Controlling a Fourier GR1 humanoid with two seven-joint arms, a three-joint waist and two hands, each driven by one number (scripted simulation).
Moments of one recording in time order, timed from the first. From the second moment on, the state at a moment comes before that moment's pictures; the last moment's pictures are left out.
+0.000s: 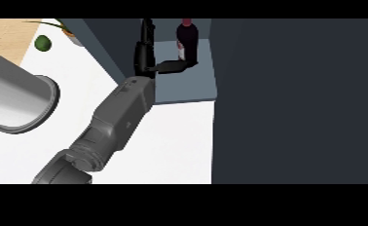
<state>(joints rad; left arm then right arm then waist) -1.08 0.00 -0.02 -0.12 0.48 0.36 -0.86 -0.10 -0.07 0.04 -2.40 -0.22 0.18 0.57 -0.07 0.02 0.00</state>
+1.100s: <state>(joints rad) -0.78 0.00 -0.41 -0.54 0.79 0.45 -0.81 -0.10 -0.08 0.05 -2.41 -0.21 0.15 0.61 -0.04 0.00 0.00</state>
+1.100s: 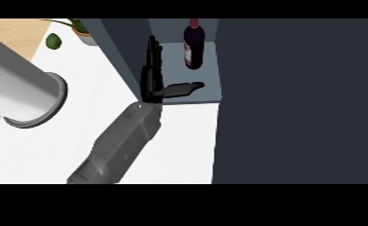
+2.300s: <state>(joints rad) -0.25 0.07 -0.81 -1.45 0.61 0.89 -0.65 -0.06 -0.10 0.01 -2.42 -0.20 0.15 0.58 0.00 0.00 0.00</state>
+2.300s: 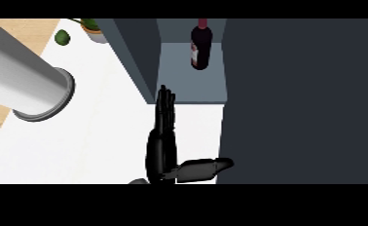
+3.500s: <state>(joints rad) 0.17 0.51 -0.82 -2.03 0.55 0.73 -0.62 0.00 -0.10 0.12 -2.41 -0.25 0.28 0.63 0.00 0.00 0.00</state>
